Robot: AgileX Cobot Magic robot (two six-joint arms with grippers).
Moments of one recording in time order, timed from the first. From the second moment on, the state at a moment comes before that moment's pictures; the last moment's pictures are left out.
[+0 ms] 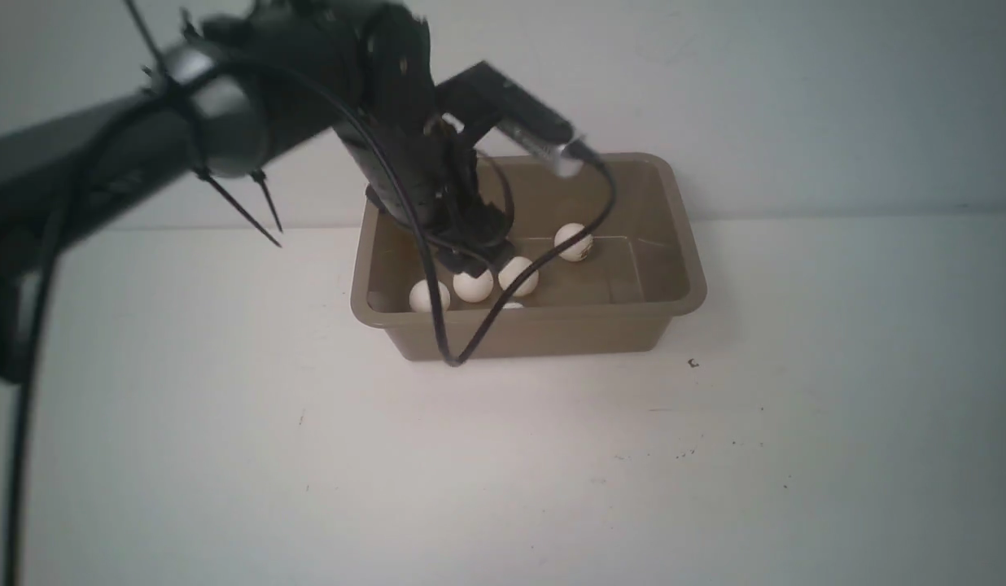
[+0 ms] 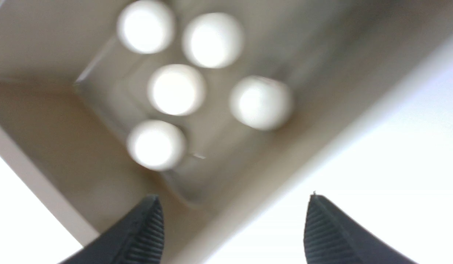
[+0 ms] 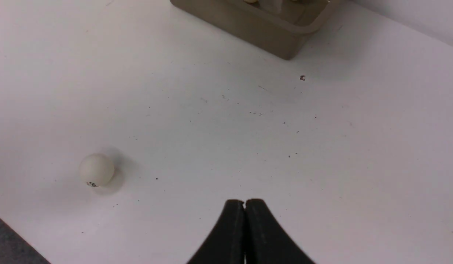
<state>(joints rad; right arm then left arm) 0.88 0.46 -0.87 -0.28 1.28 0.24 -0.50 1.91 -1.77 -0.02 1.04 0.33</state>
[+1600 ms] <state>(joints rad) 0.88 0.46 -0.87 -0.29 1.28 0.24 -0.78 1.59 -1.01 -0.45 0.93 0.53</state>
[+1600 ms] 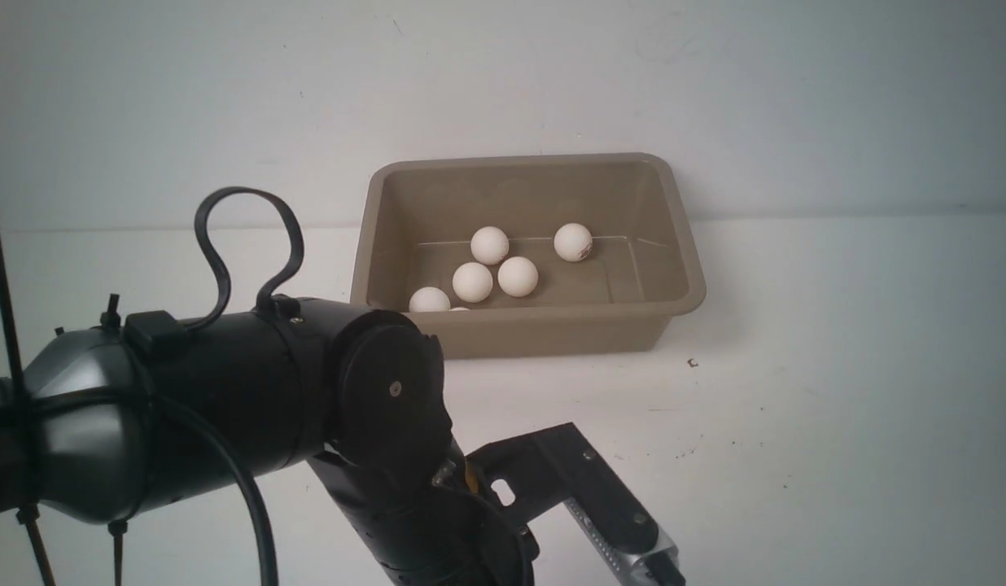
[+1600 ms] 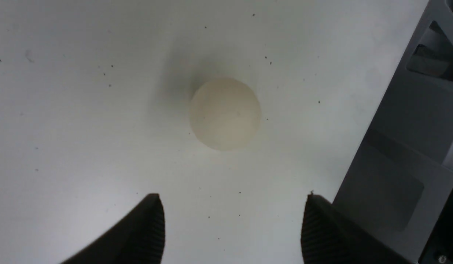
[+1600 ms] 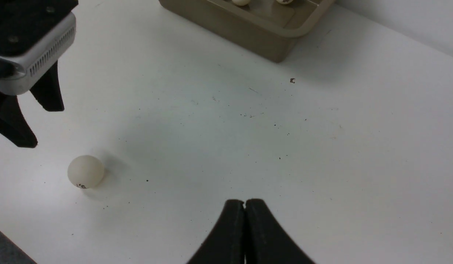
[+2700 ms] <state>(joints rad) 0.88 0.46 -0.87 -0.29 1.28 0.24 -0.81 1.72 -1.00 -0.57 0.81 0.68</state>
